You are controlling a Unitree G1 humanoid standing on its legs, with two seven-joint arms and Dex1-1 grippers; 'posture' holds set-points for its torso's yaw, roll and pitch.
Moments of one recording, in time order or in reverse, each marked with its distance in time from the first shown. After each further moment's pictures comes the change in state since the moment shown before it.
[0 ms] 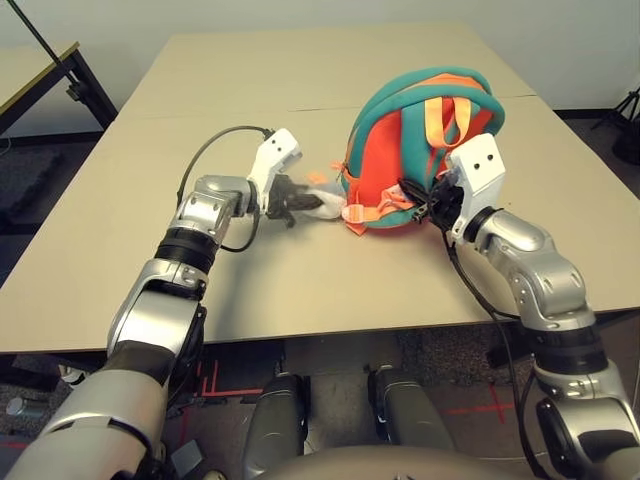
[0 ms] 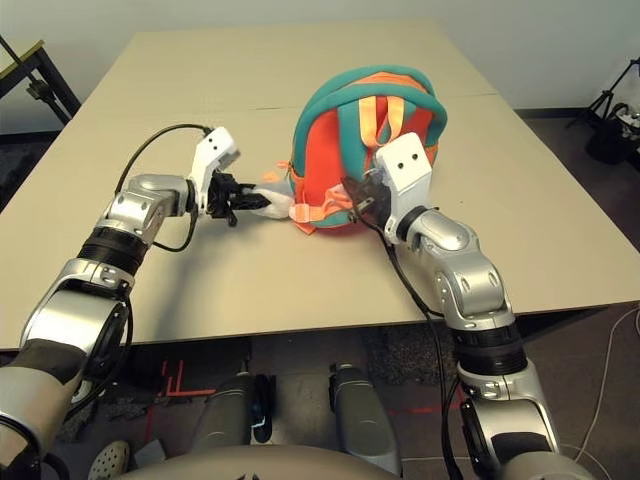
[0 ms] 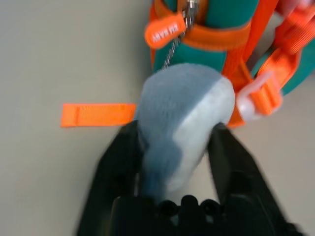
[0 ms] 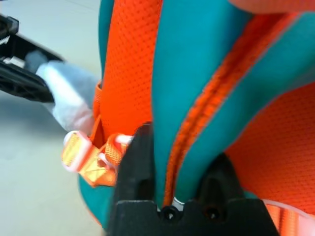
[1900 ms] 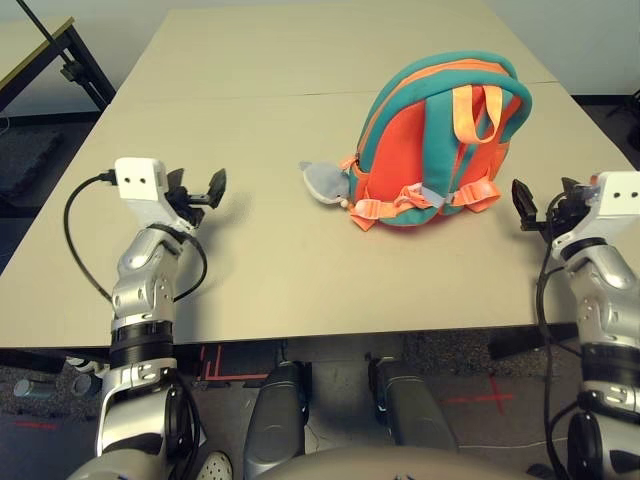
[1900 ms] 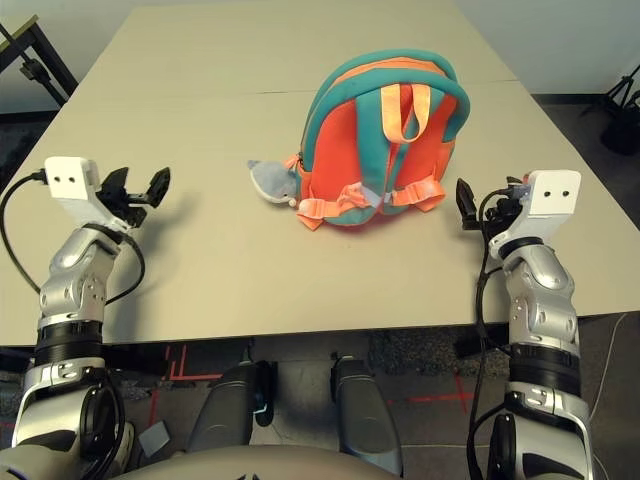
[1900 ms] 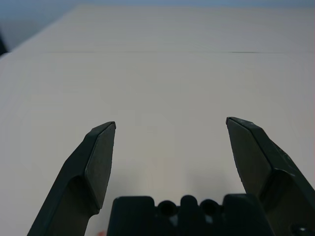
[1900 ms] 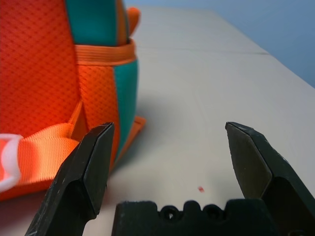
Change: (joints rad) left arm 0.527 -0.065 0.532 -0.323 -0.106 -0.379 0.723; right arm 0.058 -0.072 -0.373 0.624 -0.014 -0.677 -0.072
